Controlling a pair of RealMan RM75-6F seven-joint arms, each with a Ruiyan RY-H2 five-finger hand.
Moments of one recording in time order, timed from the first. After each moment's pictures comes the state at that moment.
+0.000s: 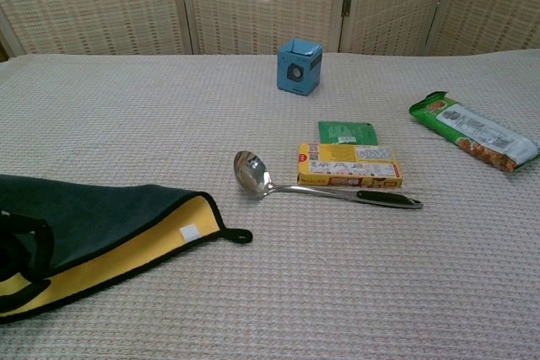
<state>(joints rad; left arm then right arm) -0.23 -1.60 0.16 -1.26 1.61 1.42 -0.25 0.06 -1.15 -0.01 -1.51 -1.60 1.50 0.07</state>
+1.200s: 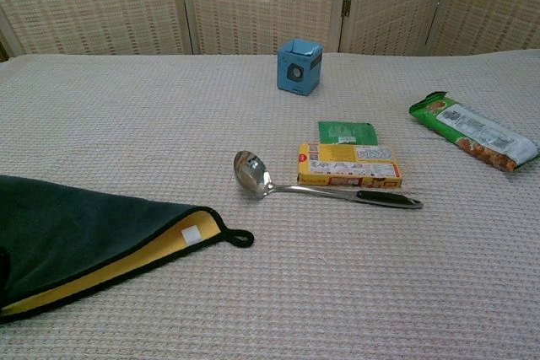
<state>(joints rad) -0.16 -1.57 0.18 -1.13 1.69 1.44 -0.20 0.04 -1.14 -0.02 -1.53 -1.65 1.54 0.08</state>
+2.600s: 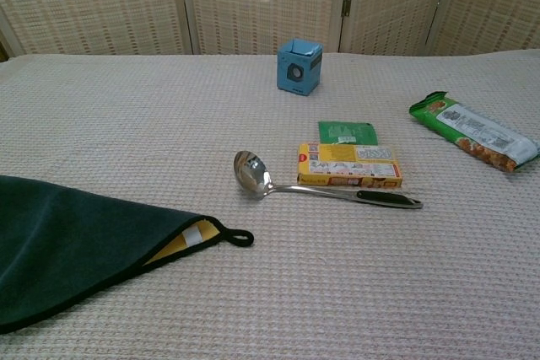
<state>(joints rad) -0.08 -1.29 0.05 -1.36 1.57 1.59 -0.07 0.04 -1.16 -0.01 -1.55 -1.63 1.54 0.03</state>
